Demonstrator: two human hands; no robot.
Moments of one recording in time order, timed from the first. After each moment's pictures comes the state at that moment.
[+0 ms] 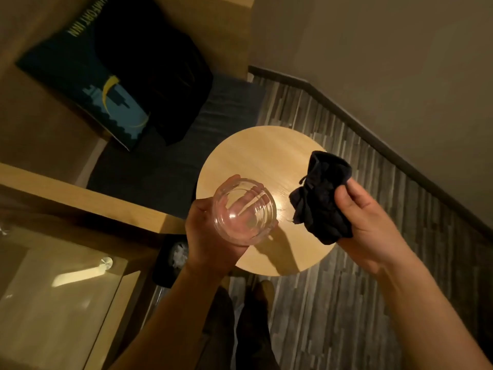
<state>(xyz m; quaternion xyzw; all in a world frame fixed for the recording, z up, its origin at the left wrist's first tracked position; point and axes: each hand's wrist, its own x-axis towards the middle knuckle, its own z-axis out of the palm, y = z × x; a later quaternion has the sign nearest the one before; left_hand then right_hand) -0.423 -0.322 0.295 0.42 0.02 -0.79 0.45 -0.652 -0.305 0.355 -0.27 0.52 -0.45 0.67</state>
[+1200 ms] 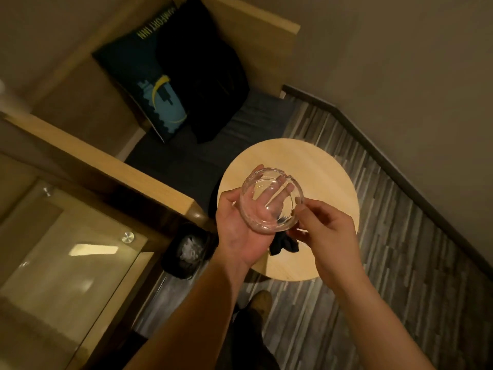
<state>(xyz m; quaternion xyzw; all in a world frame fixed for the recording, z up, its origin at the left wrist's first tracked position) -0.434 -0.306 0.335 0.30 0.06 -0.78 0.54 -0.568 -0.284 0.383 -0.36 0.65 -0.40 0.54</state>
